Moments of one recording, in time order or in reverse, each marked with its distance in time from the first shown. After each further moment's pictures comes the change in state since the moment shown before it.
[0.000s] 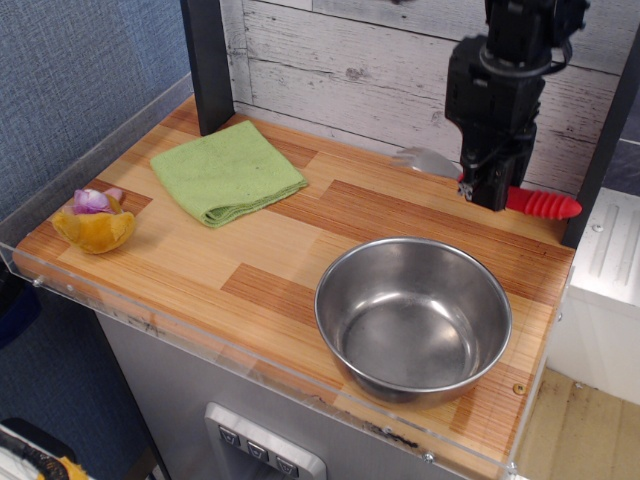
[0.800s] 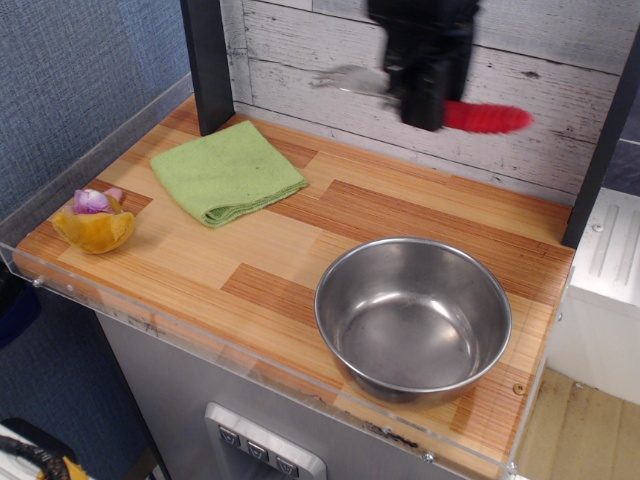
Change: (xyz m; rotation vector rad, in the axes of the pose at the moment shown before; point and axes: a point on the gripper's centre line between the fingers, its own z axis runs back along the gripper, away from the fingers) arm 0.043 0.040 0.086 -0.060 -0.012 0.063
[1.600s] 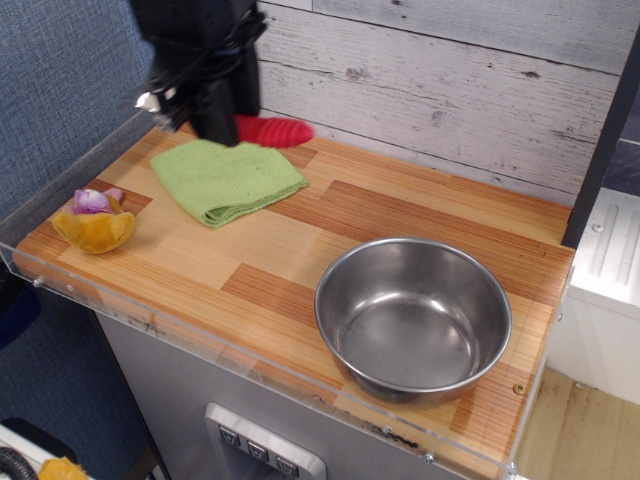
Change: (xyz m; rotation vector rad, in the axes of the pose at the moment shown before) arm 0.102 0.064 -0.002 0.025 -0.068 0.105
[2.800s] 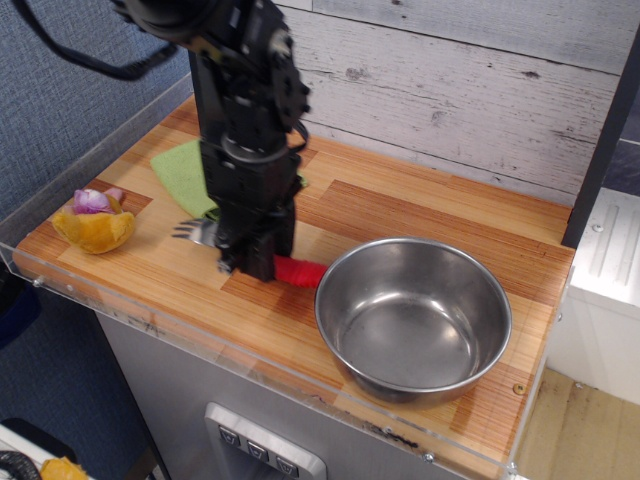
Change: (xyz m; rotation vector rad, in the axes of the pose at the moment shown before) arm -0.031 0.015 -0.115 0.140 -0.023 -0.051
